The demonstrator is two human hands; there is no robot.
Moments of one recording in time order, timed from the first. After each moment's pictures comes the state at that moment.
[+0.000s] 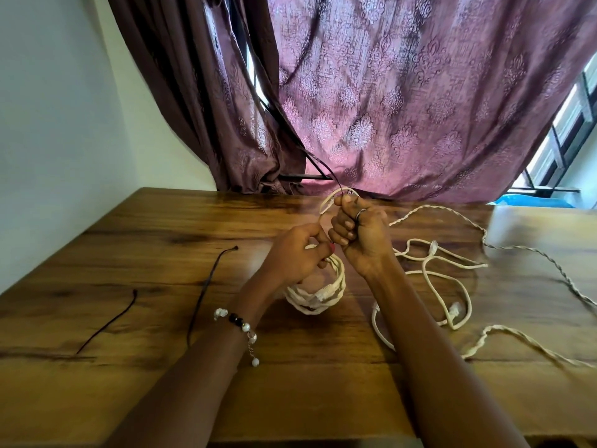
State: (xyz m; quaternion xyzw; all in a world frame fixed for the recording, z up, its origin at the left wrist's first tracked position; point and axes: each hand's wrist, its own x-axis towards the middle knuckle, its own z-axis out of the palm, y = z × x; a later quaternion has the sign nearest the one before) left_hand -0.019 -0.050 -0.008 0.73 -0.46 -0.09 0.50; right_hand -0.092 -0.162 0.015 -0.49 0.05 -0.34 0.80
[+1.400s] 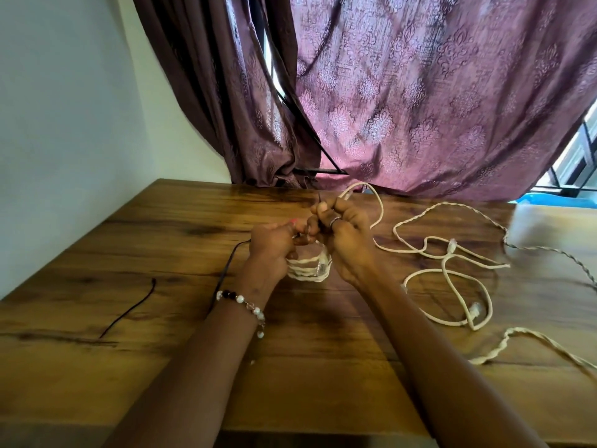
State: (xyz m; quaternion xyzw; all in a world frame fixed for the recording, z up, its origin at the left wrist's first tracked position) left_hand 0.007 -0.043 -0.007 0.63 -0.05 -0.20 0.75; right_hand -0.073 -0.111 0.007 -0.60 0.03 -0.34 0.73
